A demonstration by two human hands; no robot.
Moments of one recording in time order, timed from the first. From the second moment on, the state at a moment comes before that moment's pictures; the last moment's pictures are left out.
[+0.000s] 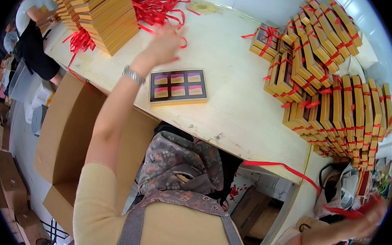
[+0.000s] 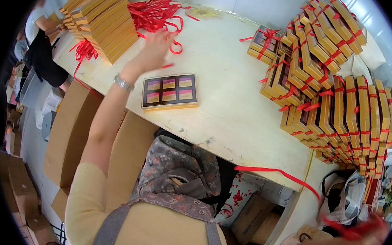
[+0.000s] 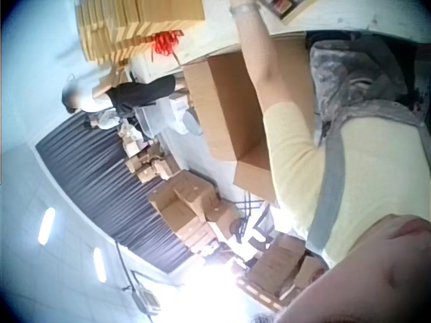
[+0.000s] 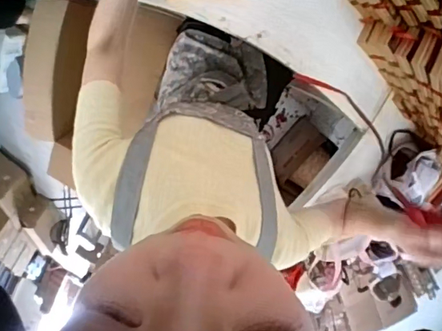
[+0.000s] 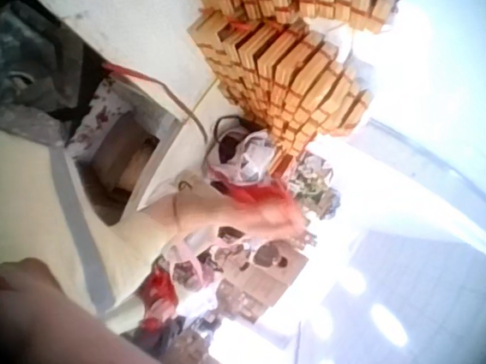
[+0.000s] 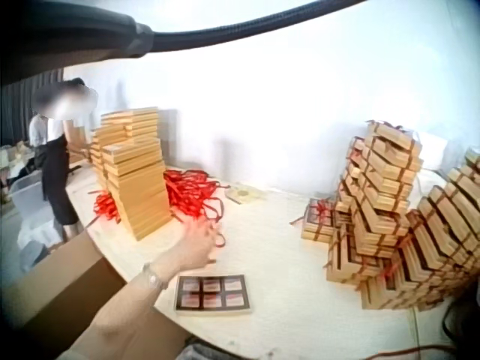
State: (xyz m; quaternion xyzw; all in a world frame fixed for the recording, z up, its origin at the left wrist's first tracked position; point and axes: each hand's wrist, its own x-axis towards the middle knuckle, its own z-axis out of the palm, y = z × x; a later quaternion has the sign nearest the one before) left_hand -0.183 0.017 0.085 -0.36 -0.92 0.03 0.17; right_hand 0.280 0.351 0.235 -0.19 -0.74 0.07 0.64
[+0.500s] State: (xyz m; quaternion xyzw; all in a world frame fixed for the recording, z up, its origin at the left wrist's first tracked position) left_hand 0.016 -0.026 0.029 -0.01 -0.64 -0.74 -0.22; right_hand -0.157 0.217 0.116 0.28 -0.92 0.03 0.29
